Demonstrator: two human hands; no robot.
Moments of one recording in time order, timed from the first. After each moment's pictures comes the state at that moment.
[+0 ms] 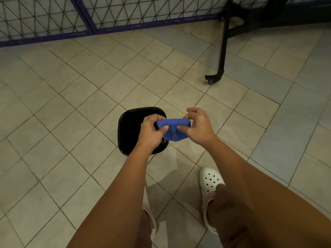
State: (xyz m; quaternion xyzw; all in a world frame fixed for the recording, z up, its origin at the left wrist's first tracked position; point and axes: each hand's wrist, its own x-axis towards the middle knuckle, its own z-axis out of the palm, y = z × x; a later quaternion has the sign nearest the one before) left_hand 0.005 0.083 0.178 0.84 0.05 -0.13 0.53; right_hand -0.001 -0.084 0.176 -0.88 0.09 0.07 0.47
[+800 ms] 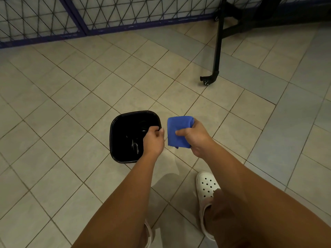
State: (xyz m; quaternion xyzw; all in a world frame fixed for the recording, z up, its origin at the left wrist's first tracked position) left_hand 0.016 0.048 0.120 0.85 0.17 -0.15 0.48; right_hand 0.002 -0.085 0.176 -0.60 0.31 0.18 0.72
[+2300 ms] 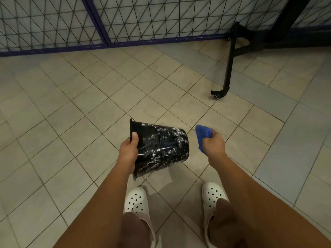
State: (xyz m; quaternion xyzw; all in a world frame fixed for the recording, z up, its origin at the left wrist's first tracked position) left_hand -0.002 0.149 0.173 0.70 0.33 -0.13 0.62; right_hand -0.003 -0.096 0.158 -0.77 0.32 0.08 0.55
